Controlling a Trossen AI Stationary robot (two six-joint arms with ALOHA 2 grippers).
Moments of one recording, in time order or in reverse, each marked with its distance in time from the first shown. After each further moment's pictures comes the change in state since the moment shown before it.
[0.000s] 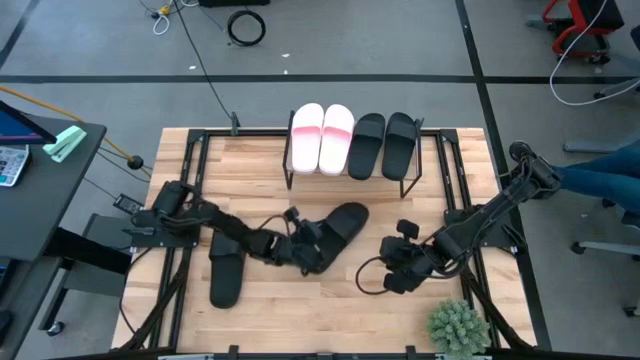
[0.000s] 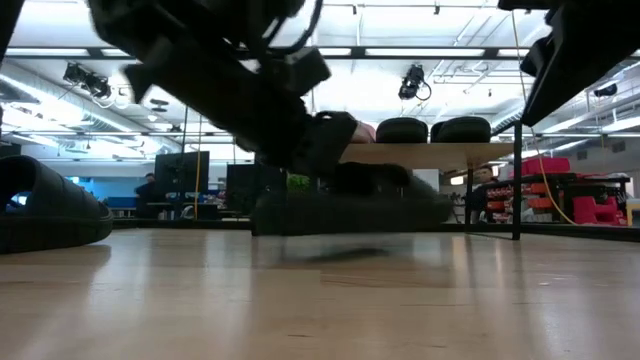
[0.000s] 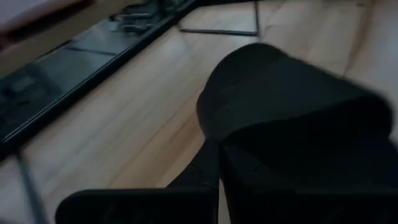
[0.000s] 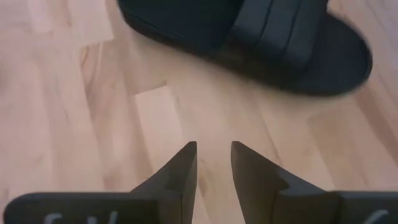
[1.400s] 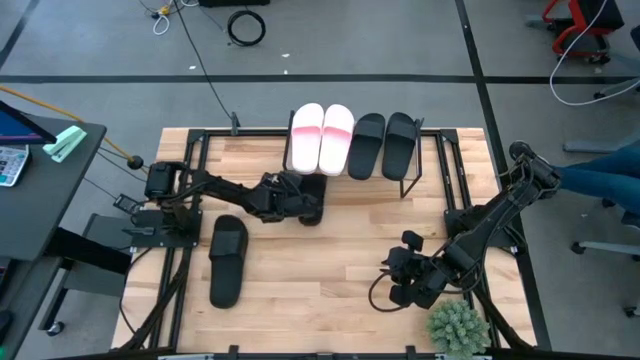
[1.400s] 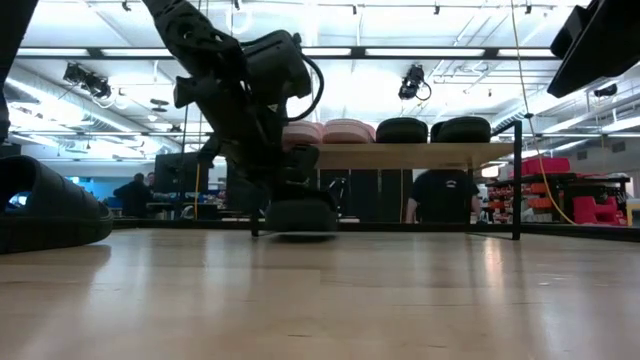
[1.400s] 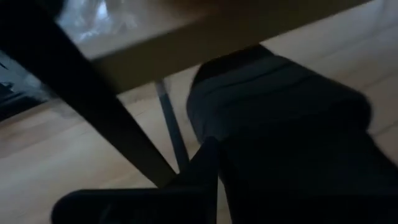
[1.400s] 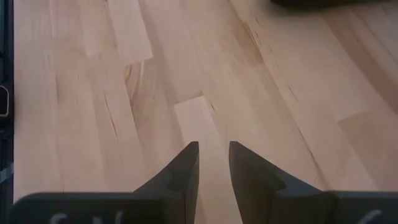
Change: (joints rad) left arm 0.325 -0.119 0.000 -0.516 0.032 -0.505; right arm 0.134 0.002 0.000 0.064 0.098 0.127
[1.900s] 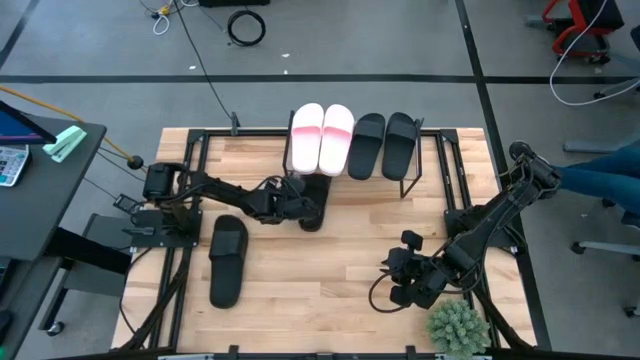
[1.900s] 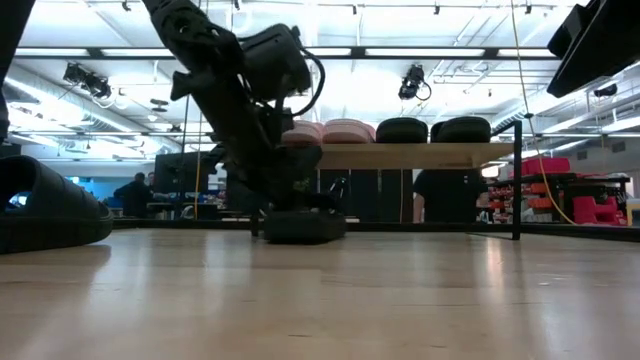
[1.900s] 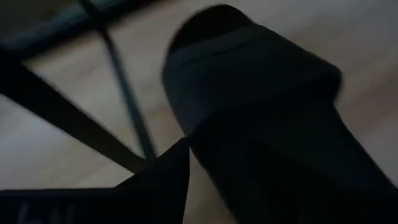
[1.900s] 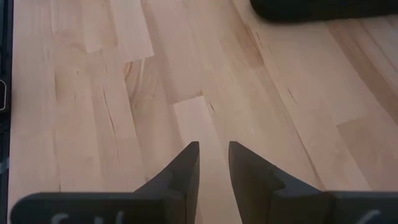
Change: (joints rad) left arm -0.029 -0.007 0.000 -0.003 0.180 0.021; right arm 0.000 0.000 0.000 0.000 0.000 -0.032
